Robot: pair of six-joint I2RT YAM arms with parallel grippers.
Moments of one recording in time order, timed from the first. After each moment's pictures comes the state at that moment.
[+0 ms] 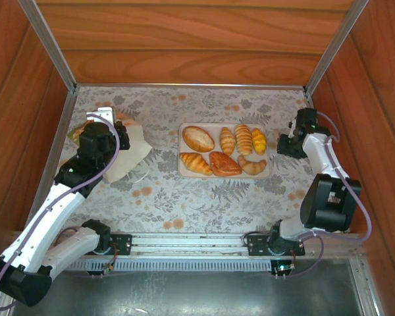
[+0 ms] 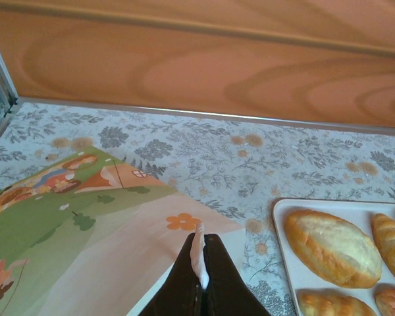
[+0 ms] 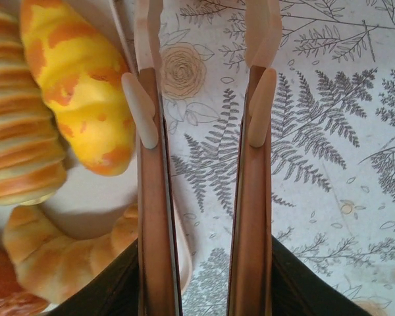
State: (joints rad) left arm -0.43 0.87 0.90 -0.40 -0.28 -0.31; right arm -0.13 1.50 1.13 -0.83 -0.03 0.08
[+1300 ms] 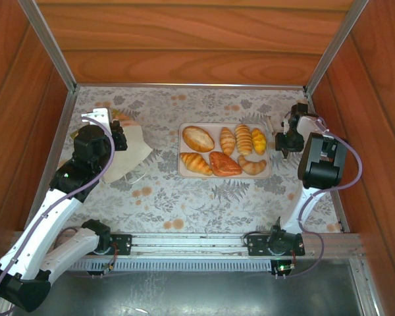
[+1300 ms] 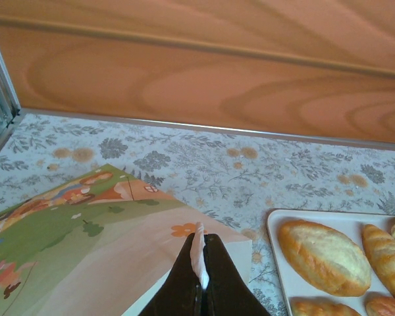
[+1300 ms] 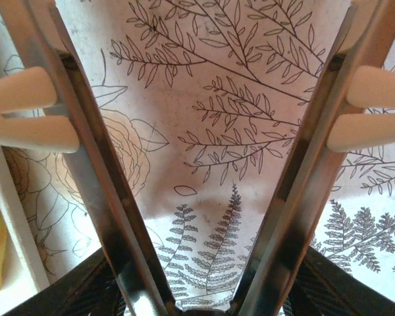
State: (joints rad) left arm -0.43 0.82 0.90 -0.40 -0.28 -0.31; right arm -0.17 1.96 1.38 -0.81 0.04 -0.15
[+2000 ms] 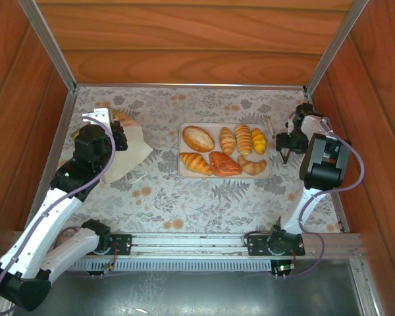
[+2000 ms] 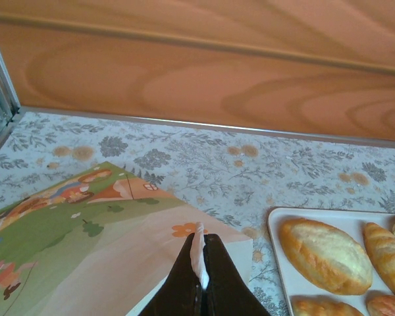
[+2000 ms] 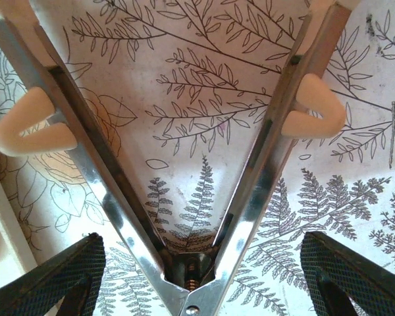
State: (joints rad) left arm -0.43 0.83 0.90 -0.40 -0.28 -0.31; right arm -0.20 1.95 1.40 -0.87 0.01 -0.13
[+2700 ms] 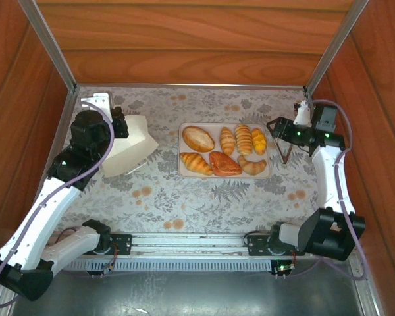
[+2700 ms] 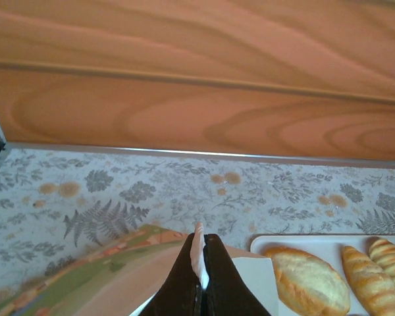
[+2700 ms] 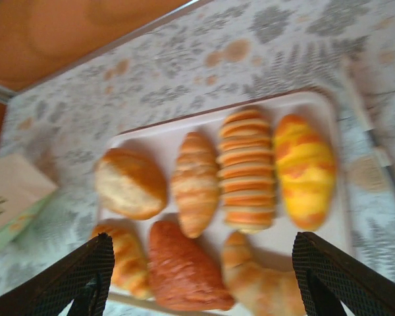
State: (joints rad) left arm -0.42 0.95 1.09 -0.42 -0.24 -0.26; right arm -0.16 1.24 1.12 -0.70 -0.58 0.17
